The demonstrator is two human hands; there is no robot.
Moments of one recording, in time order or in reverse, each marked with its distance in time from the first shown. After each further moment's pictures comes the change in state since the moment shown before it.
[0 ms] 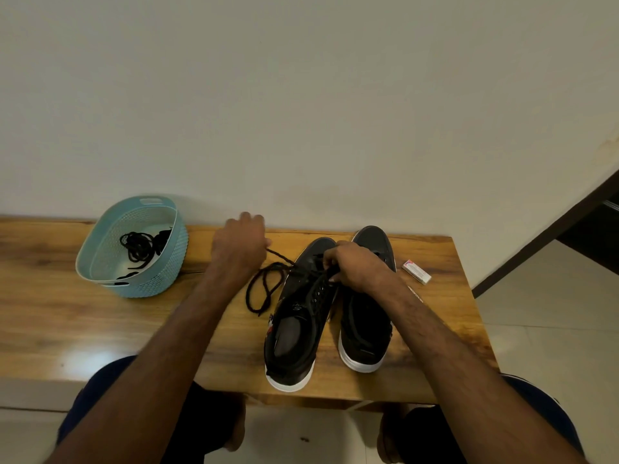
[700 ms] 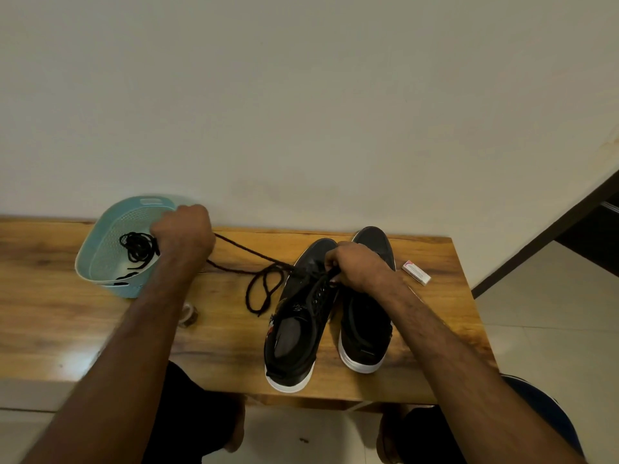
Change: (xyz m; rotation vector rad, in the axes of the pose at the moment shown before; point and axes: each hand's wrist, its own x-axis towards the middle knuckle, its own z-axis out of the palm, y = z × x) left_hand 0.015 -0.065 -0.017 0.105 -0.028 -0.385; right_hand -0.005 -0.003 -0.006 -0.049 -0.001 -0.003
